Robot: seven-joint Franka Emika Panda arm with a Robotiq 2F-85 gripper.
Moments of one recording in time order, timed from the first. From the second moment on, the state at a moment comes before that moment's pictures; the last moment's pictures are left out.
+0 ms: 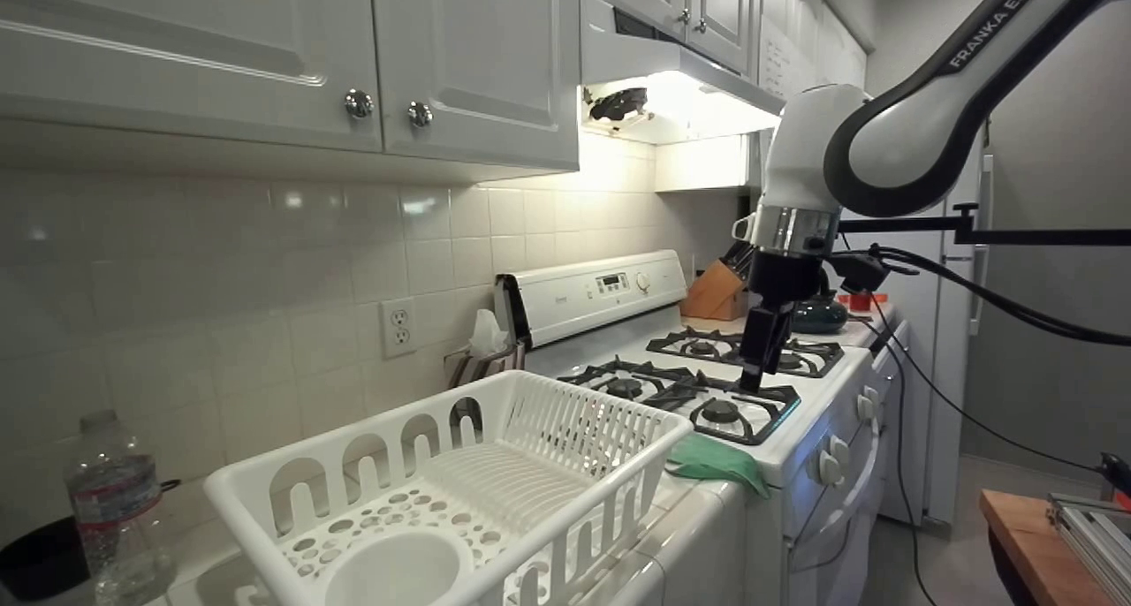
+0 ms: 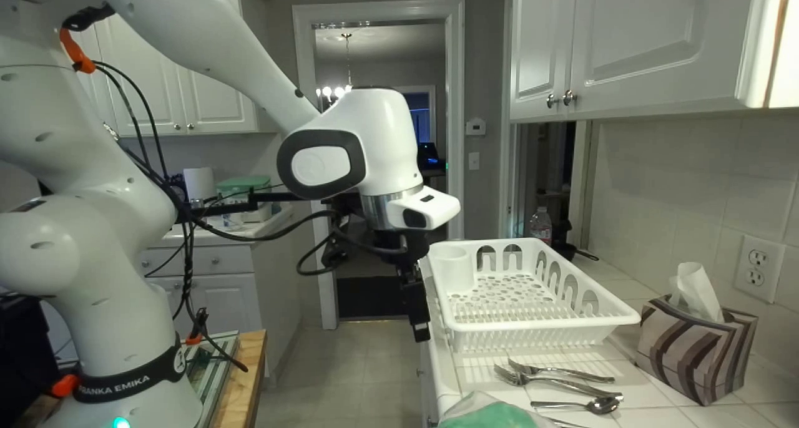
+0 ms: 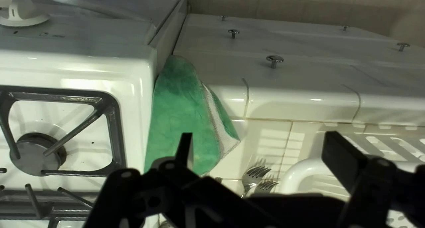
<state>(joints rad) -0.10 -0.27 -0.12 -2.73 -0.01 2.64 -0.04</state>
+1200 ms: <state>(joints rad) -0.10 0.03 -0.14 -2.73 0.14 2.96 -0.17</state>
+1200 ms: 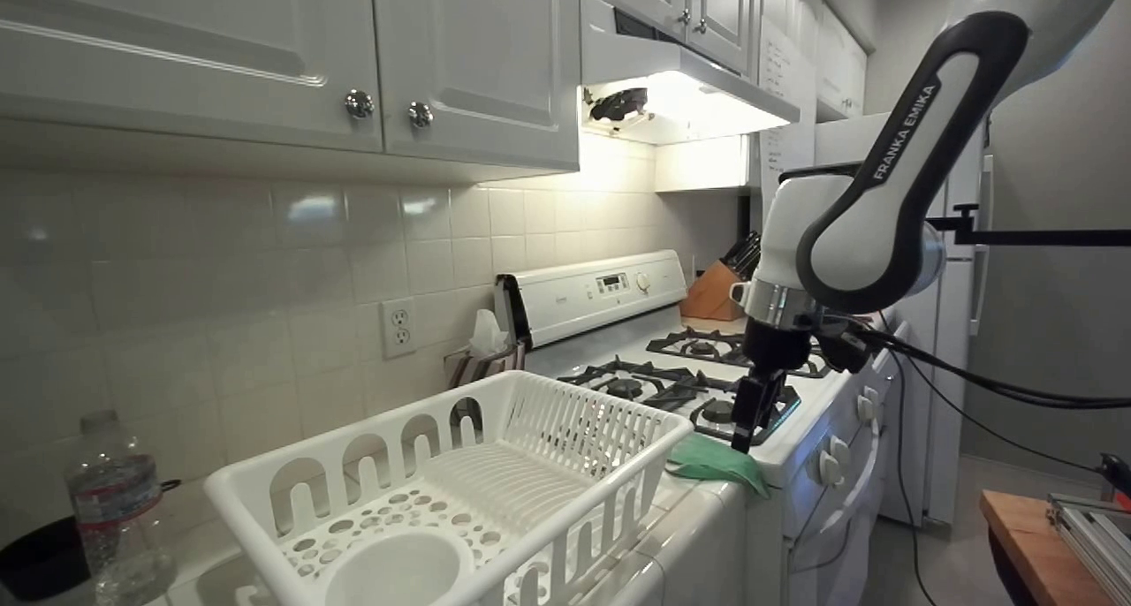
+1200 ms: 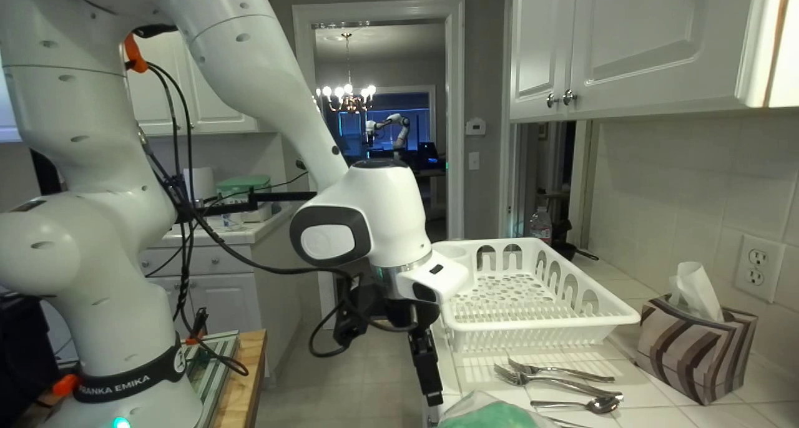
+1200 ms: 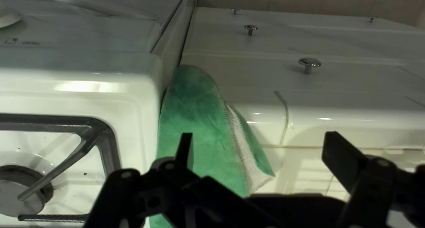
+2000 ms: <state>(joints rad) -0.12 0.23 -0.10 -2.56 0.32 2.96 -0.36</state>
